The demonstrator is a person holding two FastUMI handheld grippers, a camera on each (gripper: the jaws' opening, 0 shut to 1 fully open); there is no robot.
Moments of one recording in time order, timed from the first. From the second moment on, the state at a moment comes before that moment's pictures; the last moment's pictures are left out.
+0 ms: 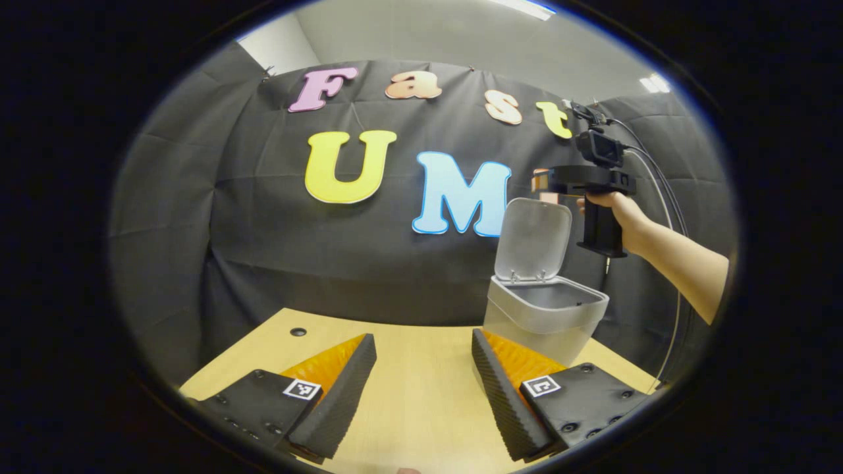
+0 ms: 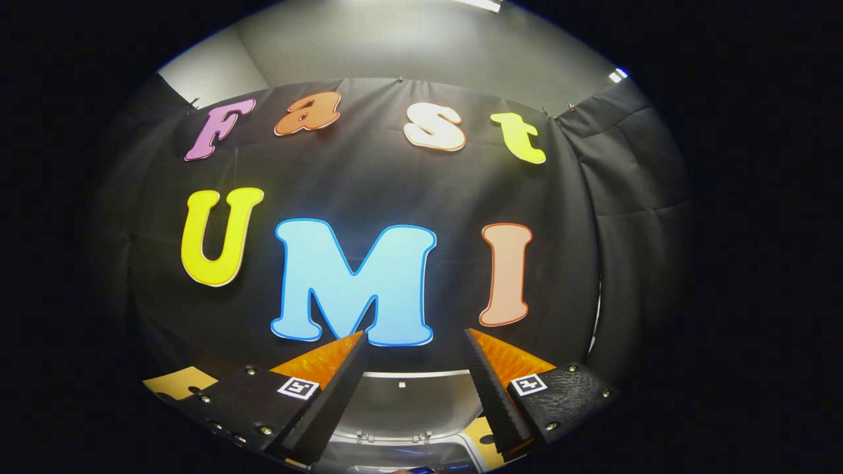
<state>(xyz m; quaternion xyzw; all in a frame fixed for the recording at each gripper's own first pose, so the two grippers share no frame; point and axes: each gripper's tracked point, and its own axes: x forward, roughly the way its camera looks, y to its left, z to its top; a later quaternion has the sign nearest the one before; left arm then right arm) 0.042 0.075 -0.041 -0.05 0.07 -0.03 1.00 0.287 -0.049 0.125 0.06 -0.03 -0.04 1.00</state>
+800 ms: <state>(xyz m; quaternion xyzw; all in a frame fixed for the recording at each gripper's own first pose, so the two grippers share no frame) 0.055 0.086 -0.040 -0.05 0.06 -0.01 1.00 0.279 -0.045 0.097 0.09 0.02 -0.02 1.00</state>
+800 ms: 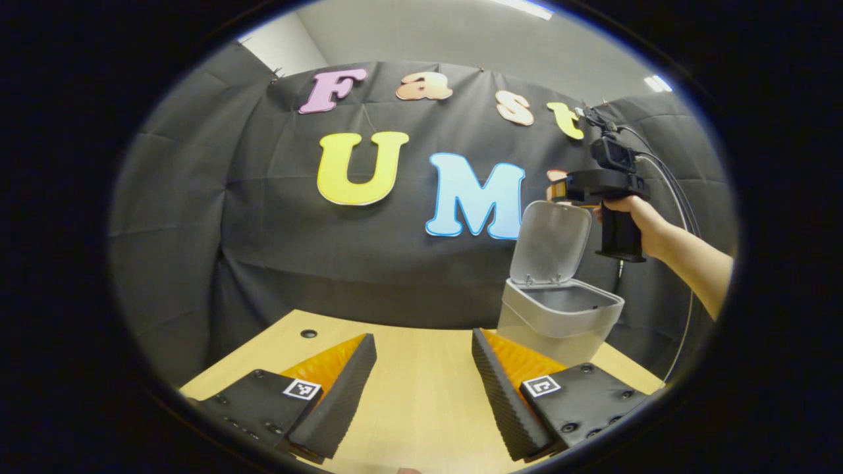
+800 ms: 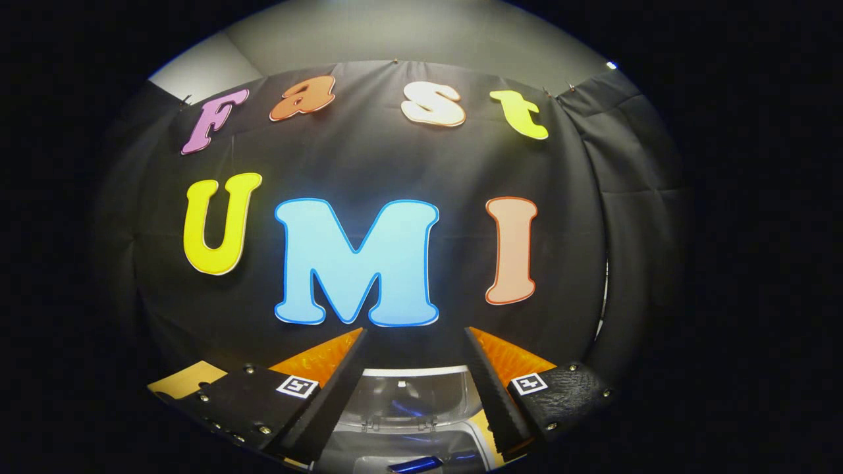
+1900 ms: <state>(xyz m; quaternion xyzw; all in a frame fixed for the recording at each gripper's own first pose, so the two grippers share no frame) -0.003 0.063 -0.034 -0.05 0.05 -0.03 1.00 0.178 -0.013 -0.027 0.07 0.10 -0.01 0.99</state>
